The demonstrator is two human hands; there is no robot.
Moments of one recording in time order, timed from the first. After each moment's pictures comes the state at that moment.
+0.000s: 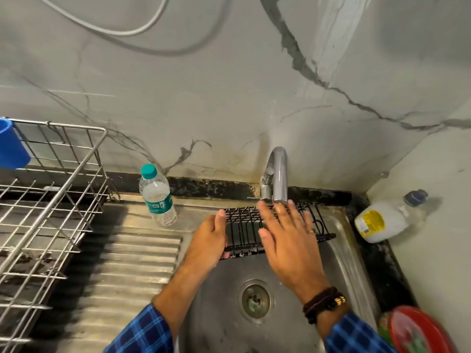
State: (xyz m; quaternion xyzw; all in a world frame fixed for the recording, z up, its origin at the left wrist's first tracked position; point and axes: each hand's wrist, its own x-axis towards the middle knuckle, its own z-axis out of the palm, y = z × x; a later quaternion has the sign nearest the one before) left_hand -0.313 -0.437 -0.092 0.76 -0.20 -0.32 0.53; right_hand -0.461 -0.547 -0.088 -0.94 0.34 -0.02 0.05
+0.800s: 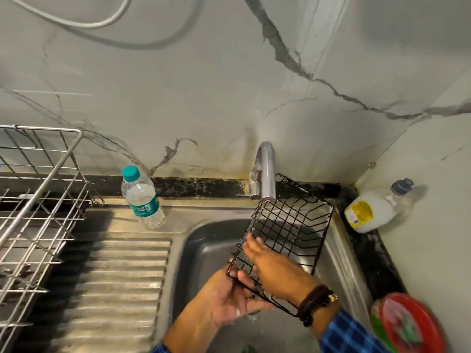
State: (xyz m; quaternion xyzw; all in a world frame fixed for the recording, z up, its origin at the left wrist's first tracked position) left_hand -0.374 -0.419 -0.142 0.32 0.22 -0.71 0.58; right_hand -0.473 -0.538 -0.126 -0.91 0.26 0.19 0.26
